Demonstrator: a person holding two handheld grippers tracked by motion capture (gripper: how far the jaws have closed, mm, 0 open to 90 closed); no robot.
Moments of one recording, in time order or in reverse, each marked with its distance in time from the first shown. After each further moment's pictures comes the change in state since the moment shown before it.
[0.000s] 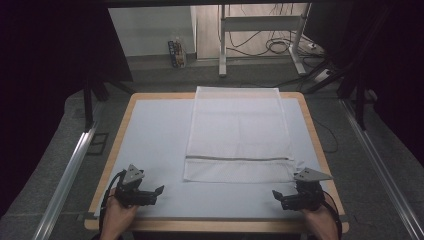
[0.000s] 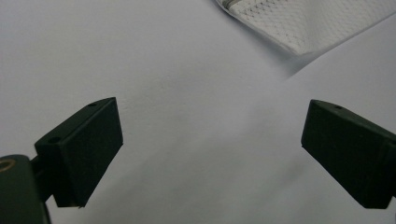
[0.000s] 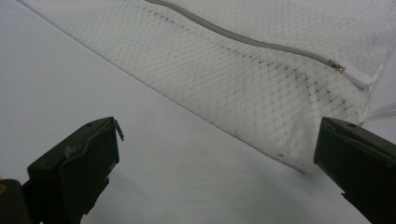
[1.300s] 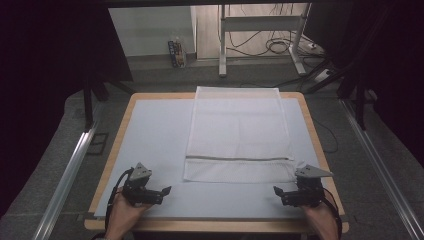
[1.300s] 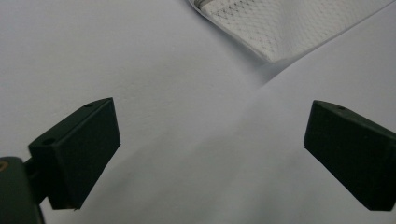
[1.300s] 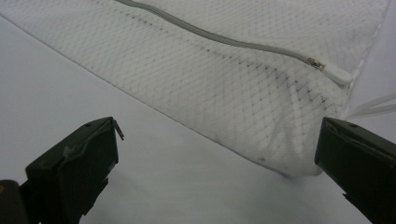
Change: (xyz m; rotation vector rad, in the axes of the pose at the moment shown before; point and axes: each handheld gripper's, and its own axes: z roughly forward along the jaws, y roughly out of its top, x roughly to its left) left arm -0.010 0.011 0.016 0.036 -0.083 -0.010; right arm -0.009 0.002 0.006 0.005 -0.041 0.039
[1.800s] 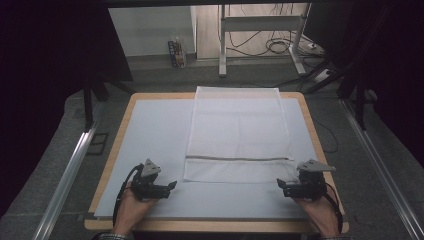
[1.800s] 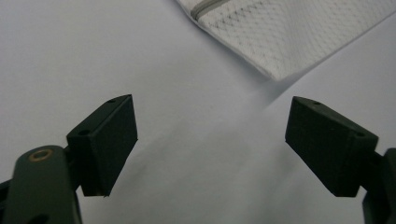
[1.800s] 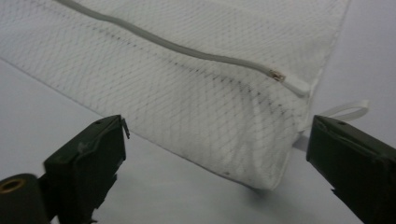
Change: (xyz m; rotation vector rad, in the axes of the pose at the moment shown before) left arm -0.005 0.016 0.016 0.006 0.037 0.044; right arm -0.010 0.011 0.000 -0.003 -0.078 0.035
